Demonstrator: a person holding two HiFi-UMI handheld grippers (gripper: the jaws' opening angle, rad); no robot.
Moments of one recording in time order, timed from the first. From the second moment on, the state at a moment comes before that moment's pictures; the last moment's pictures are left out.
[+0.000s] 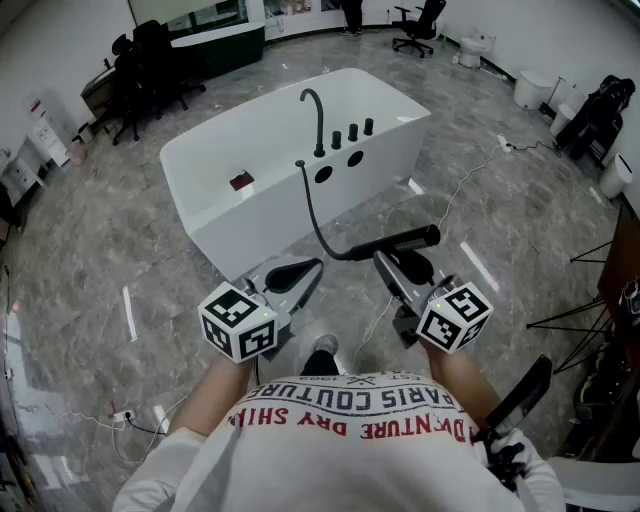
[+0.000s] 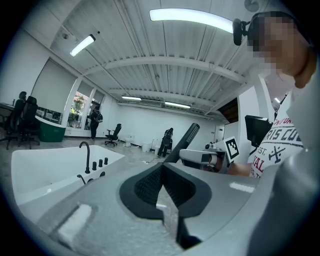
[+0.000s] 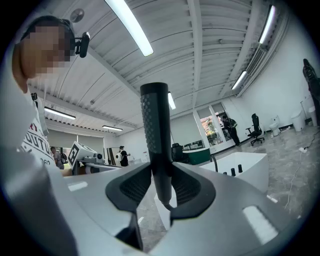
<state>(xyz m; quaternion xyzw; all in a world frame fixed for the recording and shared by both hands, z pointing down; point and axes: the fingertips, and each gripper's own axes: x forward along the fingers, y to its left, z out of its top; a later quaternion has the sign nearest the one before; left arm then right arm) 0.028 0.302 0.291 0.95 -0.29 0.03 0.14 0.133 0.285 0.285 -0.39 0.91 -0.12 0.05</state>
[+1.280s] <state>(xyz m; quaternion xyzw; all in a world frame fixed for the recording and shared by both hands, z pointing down) 0.039 0.322 0.302 0.94 -0.30 0.06 0.14 0.167 0.288 0.264 -0.39 0.90 -0.12 0.12</state>
